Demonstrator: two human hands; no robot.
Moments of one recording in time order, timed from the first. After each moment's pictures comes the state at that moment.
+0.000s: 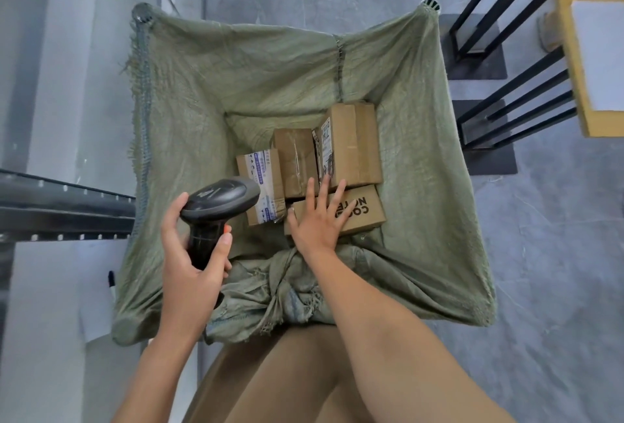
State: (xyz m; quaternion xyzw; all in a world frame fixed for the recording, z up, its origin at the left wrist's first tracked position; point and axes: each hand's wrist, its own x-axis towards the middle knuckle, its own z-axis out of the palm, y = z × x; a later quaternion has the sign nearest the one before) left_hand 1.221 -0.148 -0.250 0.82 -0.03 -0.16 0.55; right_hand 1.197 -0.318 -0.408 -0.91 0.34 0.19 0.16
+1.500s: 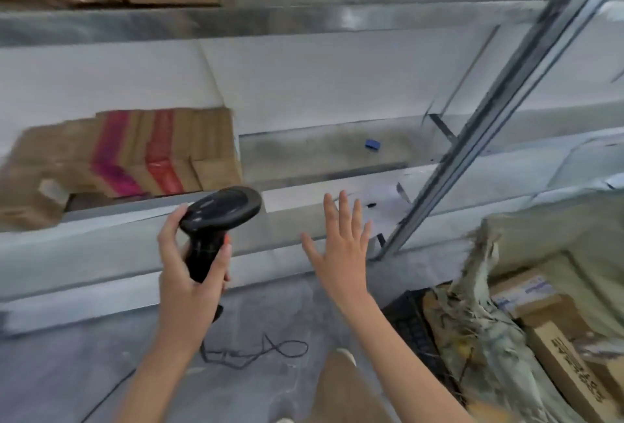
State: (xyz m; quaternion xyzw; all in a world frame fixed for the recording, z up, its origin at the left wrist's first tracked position) left_hand 0.712 0.110 -0.138 0.68 0.37 0.40 0.50; right_hand 0.905 0.033 -0.211 -0.88 -0.41 -0.01 0.25
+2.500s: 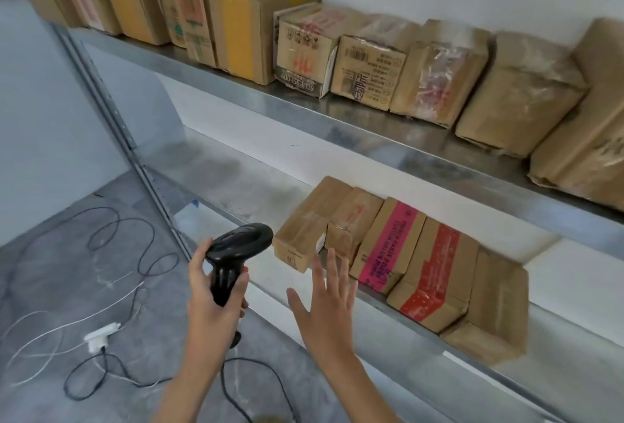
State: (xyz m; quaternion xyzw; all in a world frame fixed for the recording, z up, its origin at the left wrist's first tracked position) left_hand 0.473 0.352 -0.155 0.49 0.59 0.57 0.31; right_hand 0.638 0.381 -0.202 -0.68 -0.69 0.18 0.15
